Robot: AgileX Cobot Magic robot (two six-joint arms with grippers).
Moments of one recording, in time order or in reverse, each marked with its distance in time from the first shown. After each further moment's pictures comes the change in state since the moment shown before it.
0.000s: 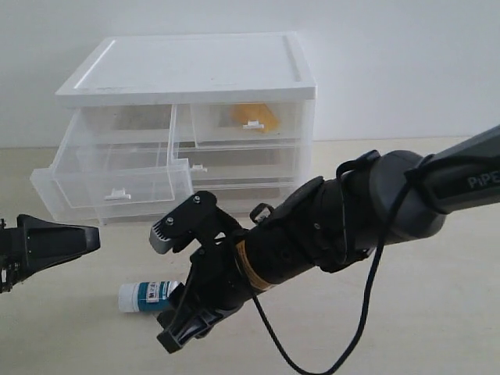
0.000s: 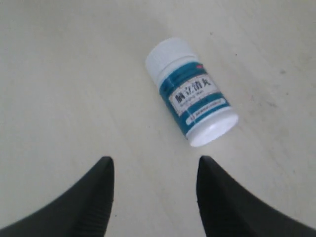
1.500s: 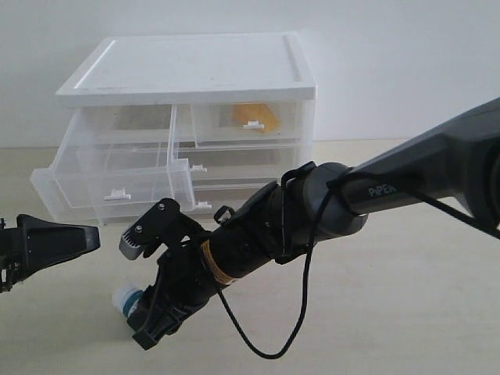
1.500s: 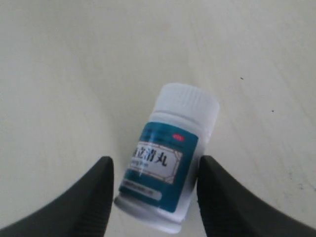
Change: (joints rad) left arm 0.000 0.000 0.000 -0.004 -0.001 0.008; right arm 0.000 0.213 -0.226 -0.001 -0.107 -0.090
